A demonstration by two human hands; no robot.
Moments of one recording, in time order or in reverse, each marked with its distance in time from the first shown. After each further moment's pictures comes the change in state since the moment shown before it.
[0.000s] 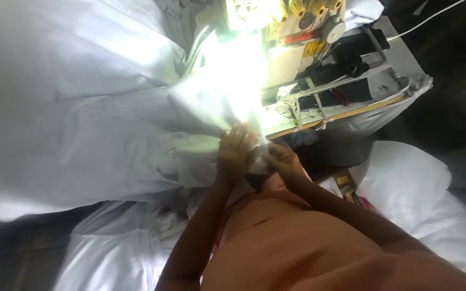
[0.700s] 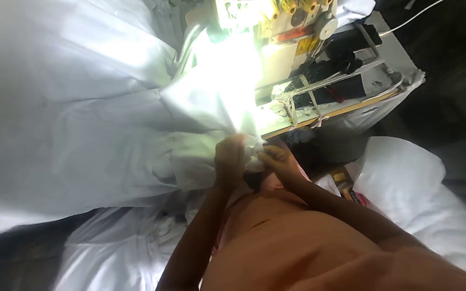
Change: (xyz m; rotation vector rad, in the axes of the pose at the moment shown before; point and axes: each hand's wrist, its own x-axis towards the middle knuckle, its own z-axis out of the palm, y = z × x) left_hand 0.006 0.022 -0.013 -0.225 0.004 -0.269; right_hand 0.002 0.009 -0.003 -0.057 -0.004 -0.041
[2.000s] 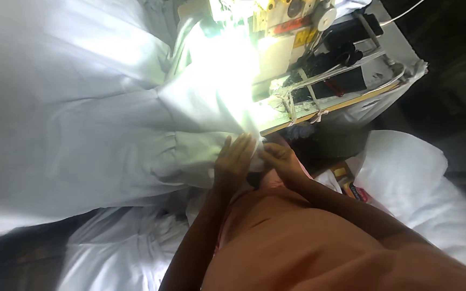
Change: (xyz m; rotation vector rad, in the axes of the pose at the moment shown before) left_hand -0.010 0.000 -0.004 0.199 -0.027 0.342; right_hand -0.005 -0.008 0.000 0.045 0.010 0.010
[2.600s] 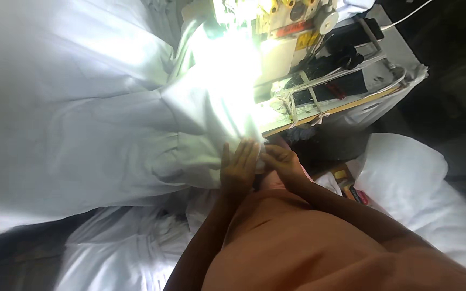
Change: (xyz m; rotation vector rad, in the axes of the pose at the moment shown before) left_hand -0.009 0.019 0.007 0.160 0.016 -0.047; right_hand -0.004 -0.004 0.002 0.003 0.023 0.014
